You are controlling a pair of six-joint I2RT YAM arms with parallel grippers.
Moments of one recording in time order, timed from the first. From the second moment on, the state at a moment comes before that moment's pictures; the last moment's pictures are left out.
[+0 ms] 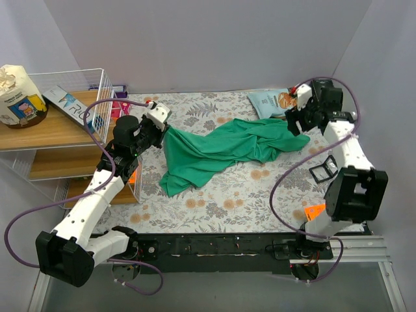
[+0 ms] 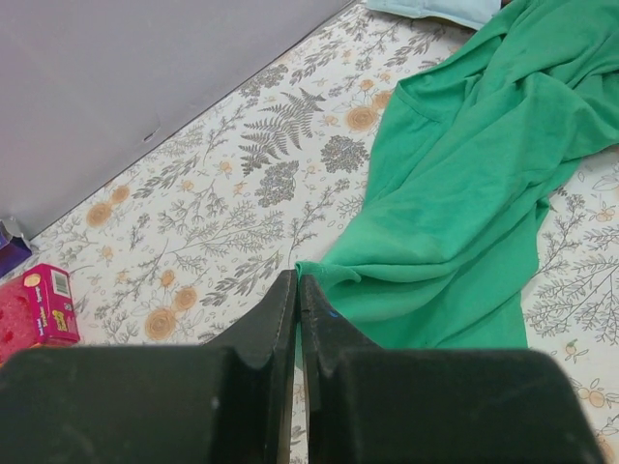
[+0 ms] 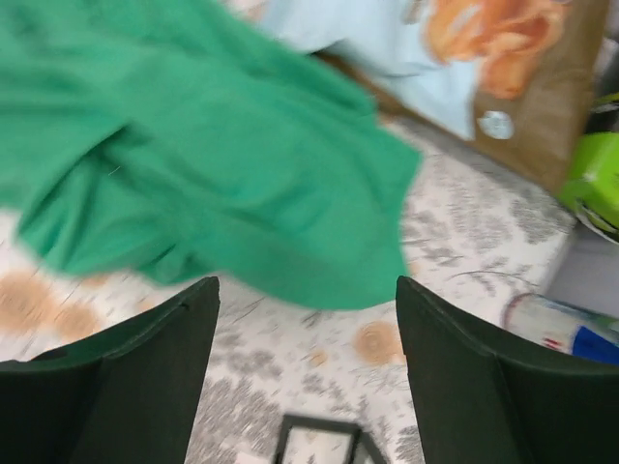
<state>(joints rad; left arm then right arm) -0.33 1.08 0.95 -0.11 0.23 0.29 -0.09 1.66 1.45 -0.54 -0.35 -0.52</state>
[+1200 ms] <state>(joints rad) -0.33 1.09 0.95 -0.10 0.27 0.23 0.40 1.56 0.87 -0.25 -0.08 -1.05</state>
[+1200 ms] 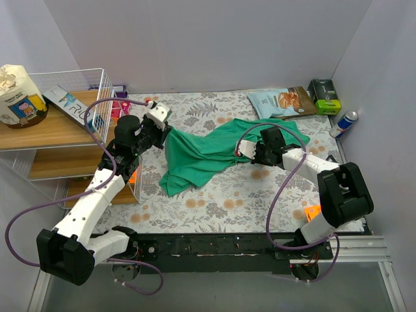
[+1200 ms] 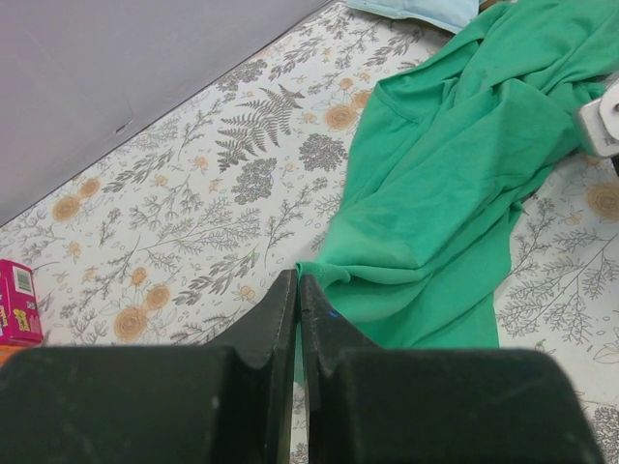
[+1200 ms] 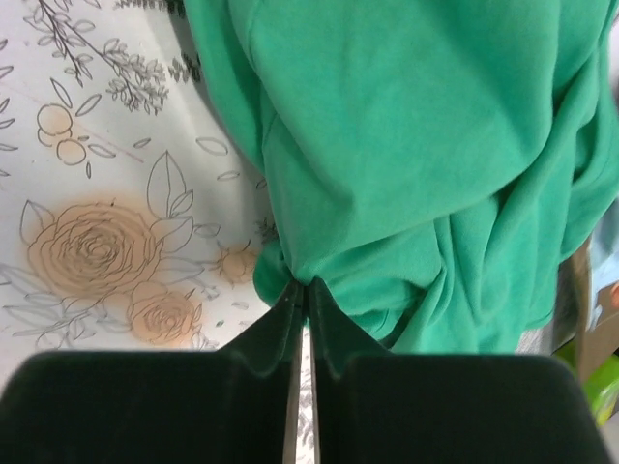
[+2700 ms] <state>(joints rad) -0.33 1.30 1.62 0.09 0.15 0.40 0.02 1.48 1.88 -0.80 -0.46 -1.07</state>
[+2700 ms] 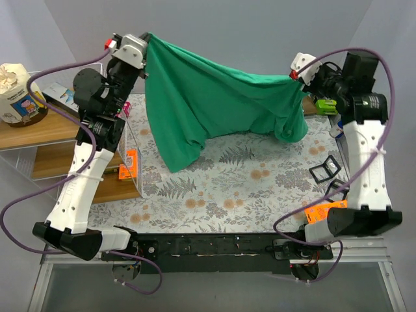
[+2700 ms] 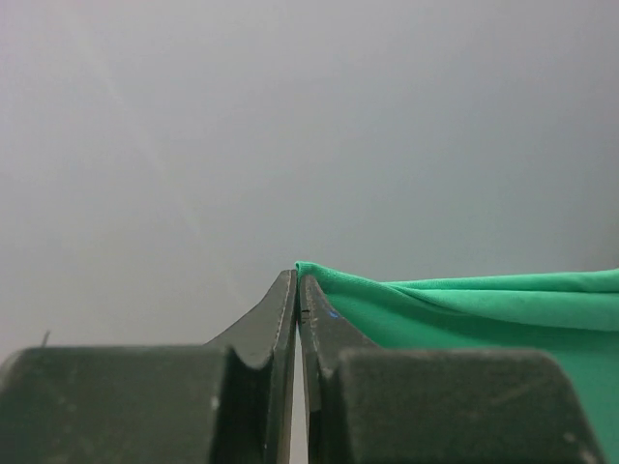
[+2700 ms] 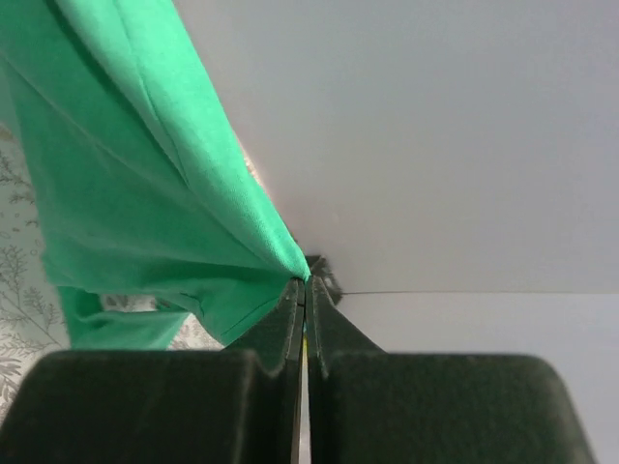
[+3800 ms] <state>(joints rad) -0.33 1.27 1.33 0.14 0.18 0.33 0.02 1.29 1.25 -0.68 -0.54 -0.82</state>
